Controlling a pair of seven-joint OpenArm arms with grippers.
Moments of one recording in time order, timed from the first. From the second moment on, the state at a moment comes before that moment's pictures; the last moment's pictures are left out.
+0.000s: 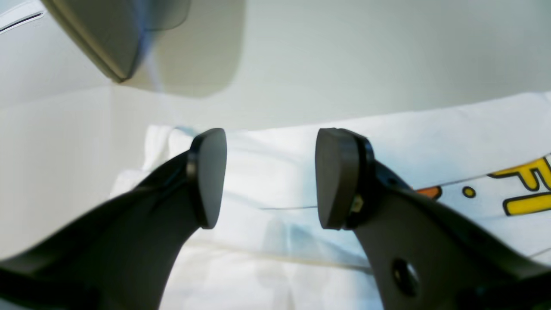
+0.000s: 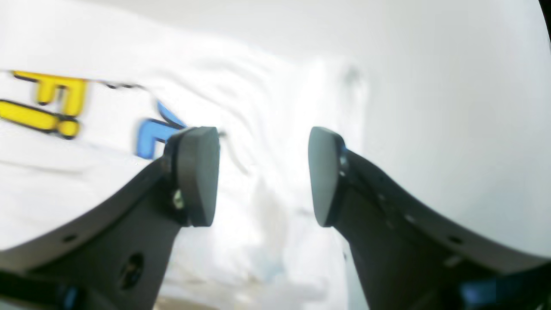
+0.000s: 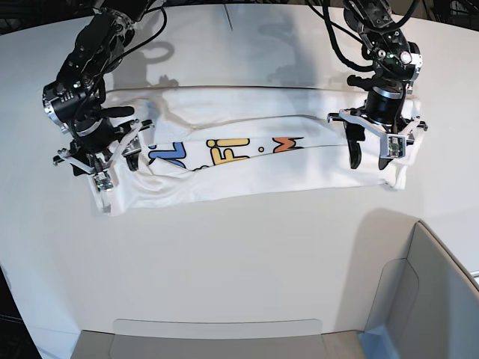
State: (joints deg) left arm 13.5 10.2 -31.6 114.9 -0.3 -33.5 31.4; right arm -0.4 -6.4 26.7 119.1 4.1 44.4 -64.9
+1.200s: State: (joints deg) left arm 14.0 10.3 -31.4 114.9 -0.2 -33.7 31.8; right arm 7.0 5.1 19.9 111.3 9.8 44.4 -81.6
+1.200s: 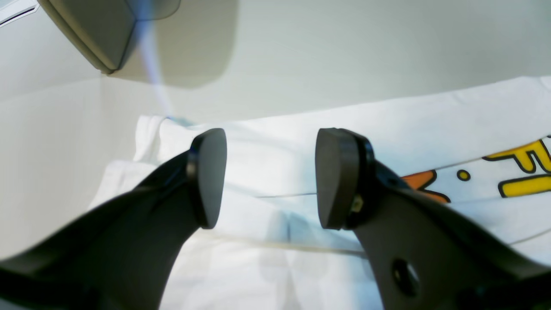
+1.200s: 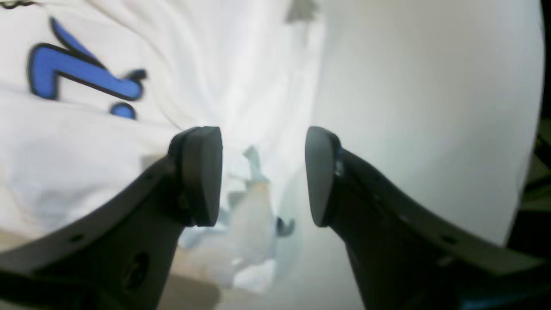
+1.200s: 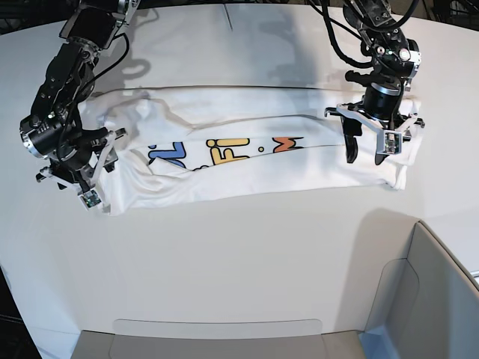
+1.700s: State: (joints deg) left arm 14.1 10.3 -31.6 114.8 -0.2 -33.7 31.8; right arm 15.4 6.3 23.9 90.7 10.0 44.4 -74.6
